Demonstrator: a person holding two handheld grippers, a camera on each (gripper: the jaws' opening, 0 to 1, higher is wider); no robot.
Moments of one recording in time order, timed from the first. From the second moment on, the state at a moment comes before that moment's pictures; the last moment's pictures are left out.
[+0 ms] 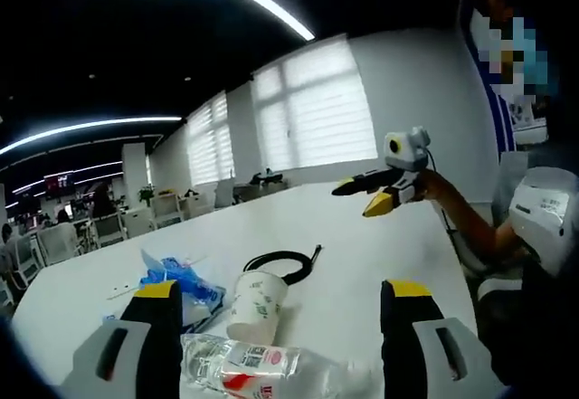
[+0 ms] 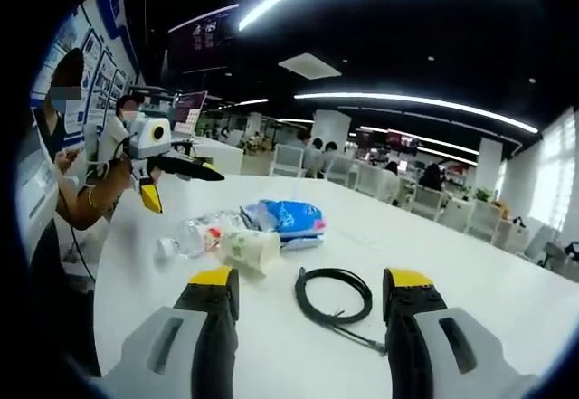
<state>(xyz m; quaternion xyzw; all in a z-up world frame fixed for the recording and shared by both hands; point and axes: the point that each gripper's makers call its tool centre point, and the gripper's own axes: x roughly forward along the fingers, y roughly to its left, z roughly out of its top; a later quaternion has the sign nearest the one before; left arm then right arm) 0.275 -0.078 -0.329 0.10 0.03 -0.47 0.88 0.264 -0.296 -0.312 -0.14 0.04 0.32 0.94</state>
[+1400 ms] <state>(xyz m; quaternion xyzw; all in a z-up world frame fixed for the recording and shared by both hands) 0.339 -0.177 -0.340 0.22 0.07 -0.54 0.81 0.331 -0.280 -0.323 -0.11 0.07 0.41 0.90</state>
